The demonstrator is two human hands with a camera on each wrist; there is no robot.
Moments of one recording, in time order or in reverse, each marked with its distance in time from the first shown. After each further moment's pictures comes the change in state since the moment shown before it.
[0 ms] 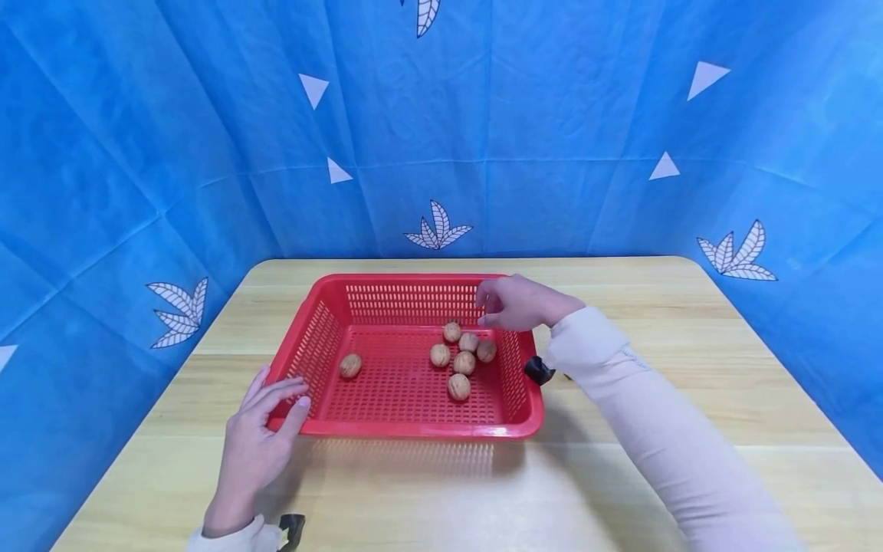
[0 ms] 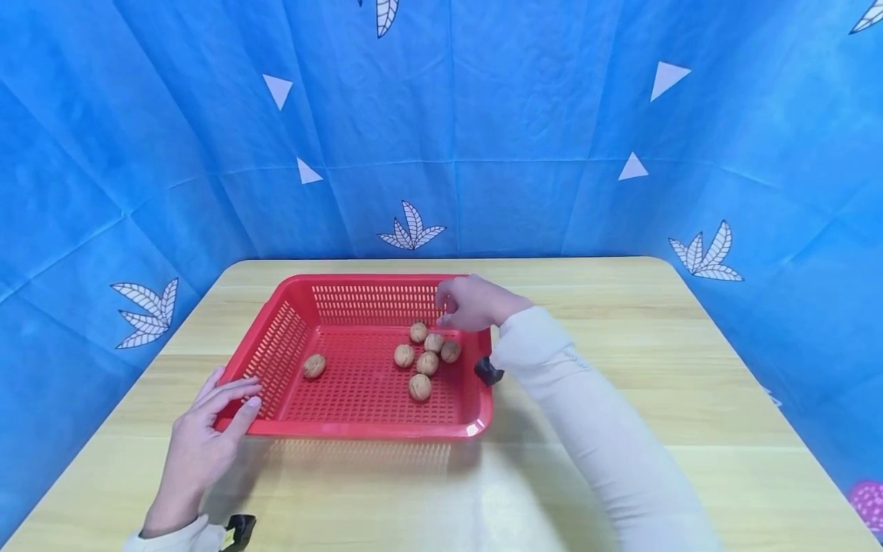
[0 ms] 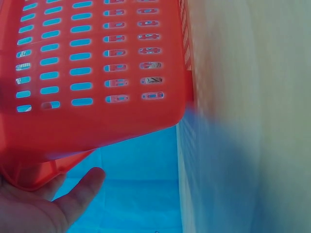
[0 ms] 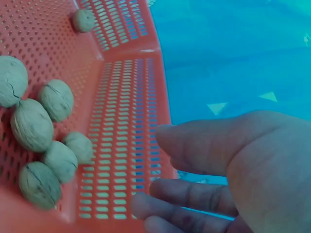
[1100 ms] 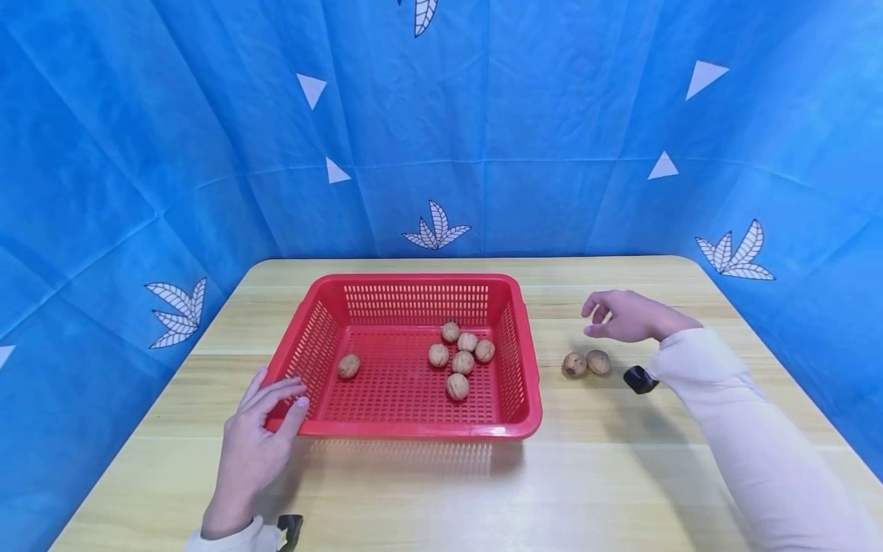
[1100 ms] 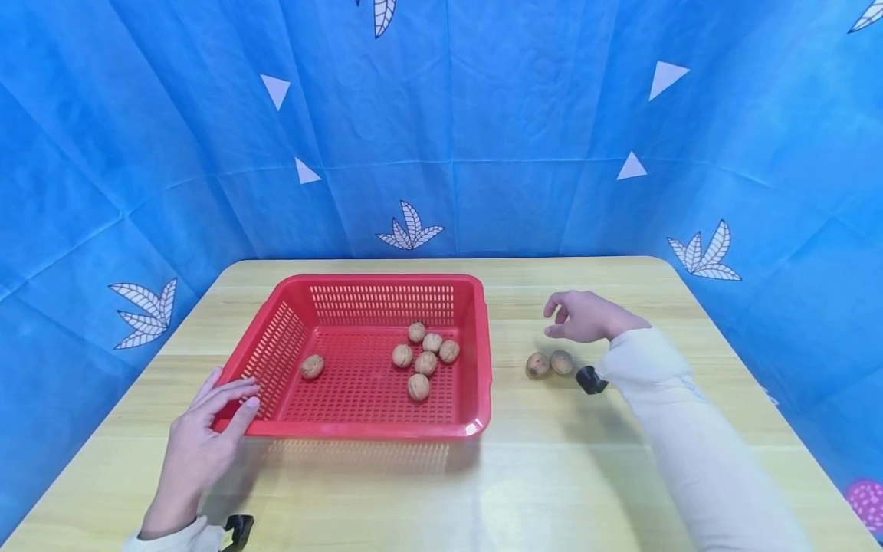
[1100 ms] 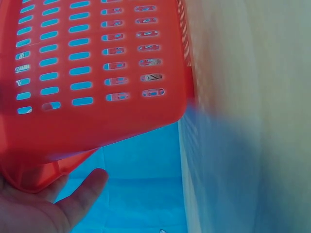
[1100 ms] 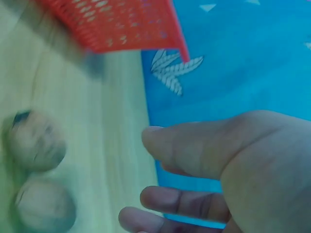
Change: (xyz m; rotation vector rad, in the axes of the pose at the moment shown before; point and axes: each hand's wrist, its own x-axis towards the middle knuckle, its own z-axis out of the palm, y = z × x) left_hand -0.001 0.002 0.001 0.012 0.006 -0.006; right_hand -0.092 0.121 -0.011 0.036 0.034 0.134
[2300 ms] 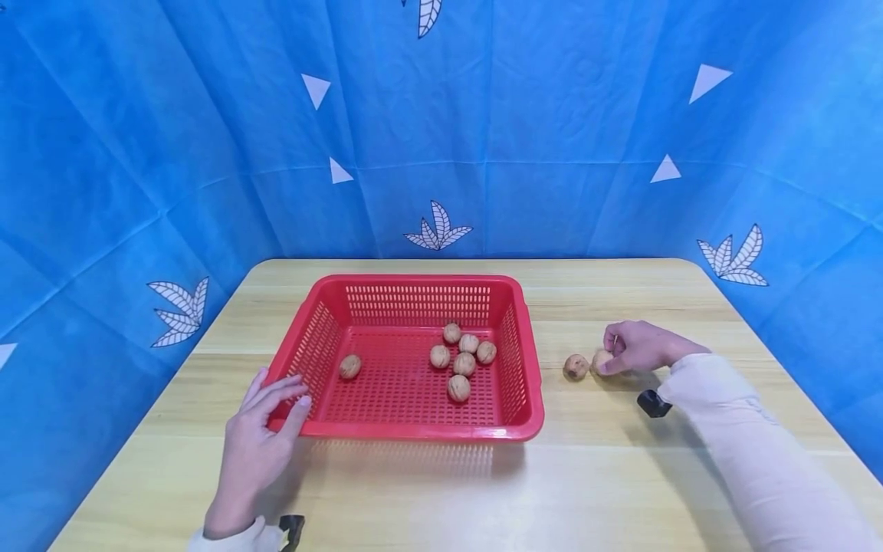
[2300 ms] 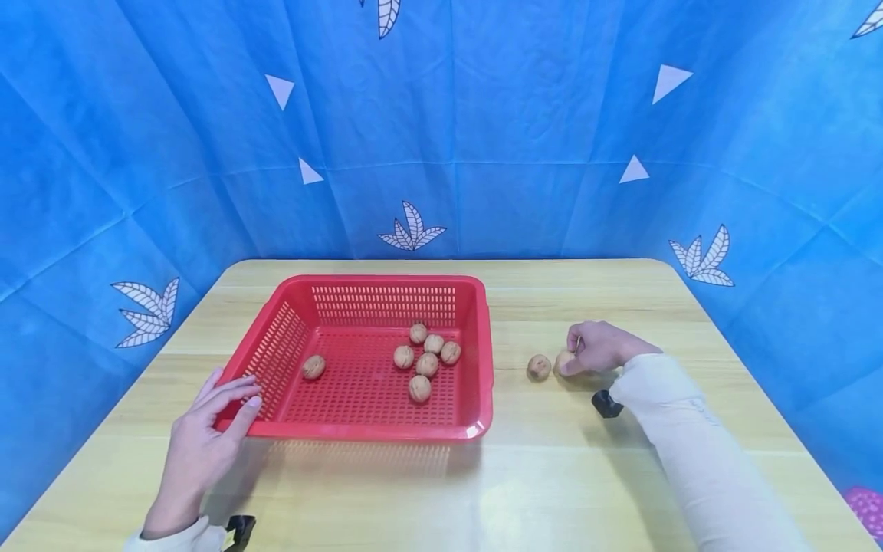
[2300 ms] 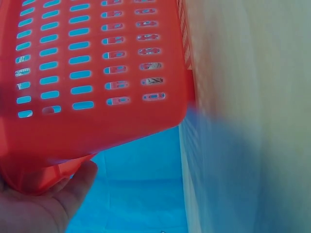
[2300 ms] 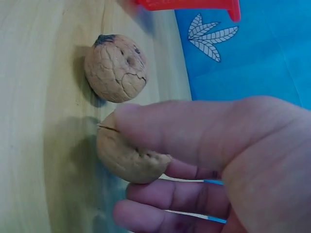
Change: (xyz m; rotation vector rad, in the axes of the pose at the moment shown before) left_hand 0.000 0.000 0.000 -0.005 0.022 0.017; right_hand -0.013 0.039 0.033 0.099 -0.081 0.056
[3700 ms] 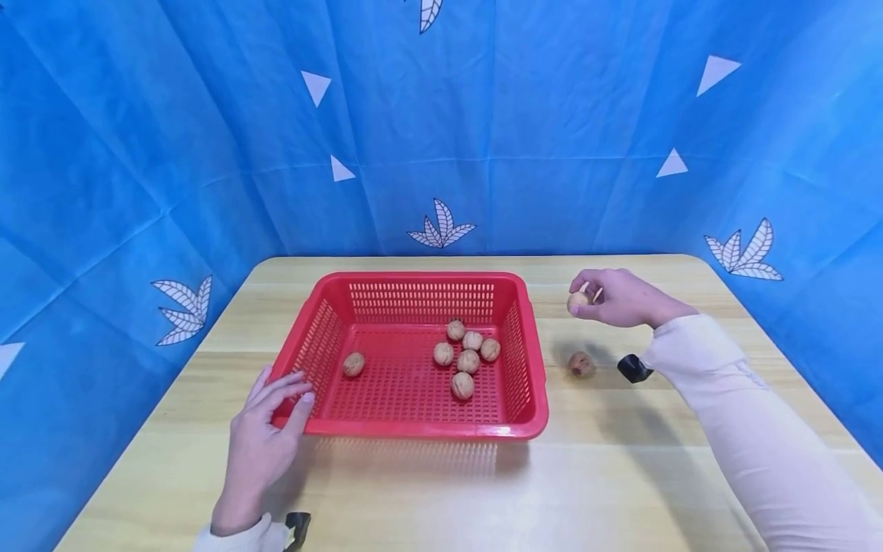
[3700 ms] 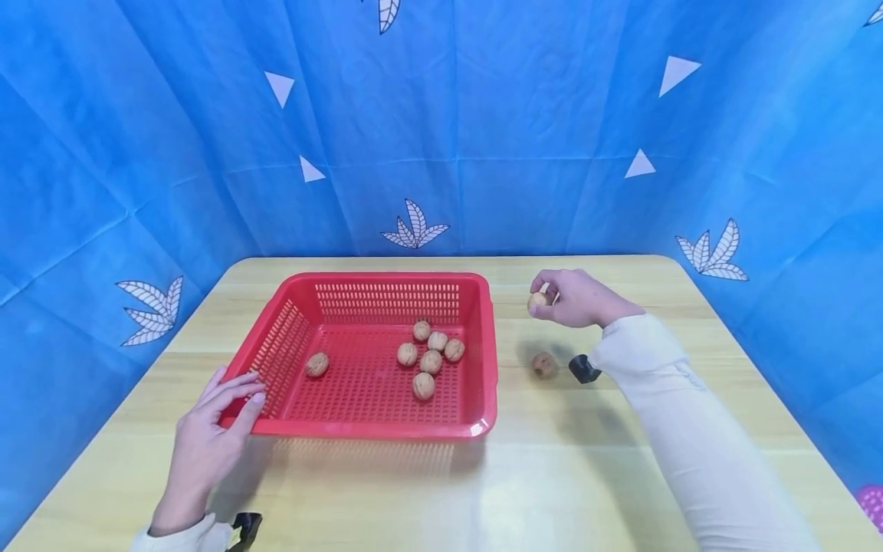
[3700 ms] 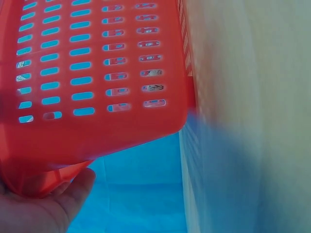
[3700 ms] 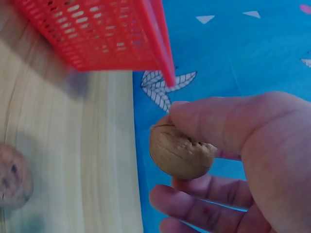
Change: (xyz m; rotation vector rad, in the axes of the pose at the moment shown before) left_hand 0.000 -0.002 0.005 -0.025 0.024 -0.015; right_hand 0.019 -0.066 -0.038 -0.094 0.243 -0.164
